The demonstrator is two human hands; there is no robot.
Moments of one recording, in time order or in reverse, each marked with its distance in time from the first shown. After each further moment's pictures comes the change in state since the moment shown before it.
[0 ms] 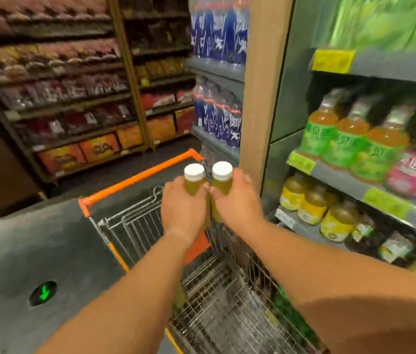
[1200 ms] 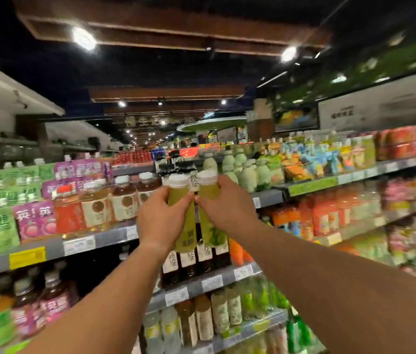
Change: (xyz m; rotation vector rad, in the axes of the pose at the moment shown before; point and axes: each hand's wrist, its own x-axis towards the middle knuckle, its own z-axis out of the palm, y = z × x) left_hand -0.419 0.515 -0.029 -0.767 -0.840 0.825; right_hand -0.375 -0.089 -0.626 -0.550 1.063 0.359
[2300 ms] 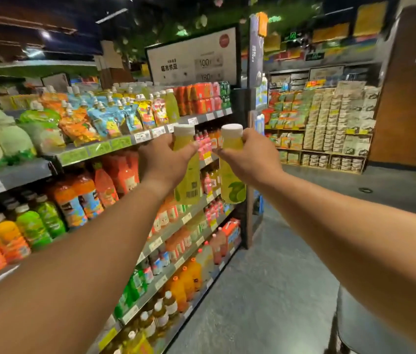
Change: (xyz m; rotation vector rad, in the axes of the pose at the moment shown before) left_hand -0.174 0.299 0.447 -0.282 -0.508 0.203; right_hand -0.055 0.347 -0.452 -0.497 0.372 0.413
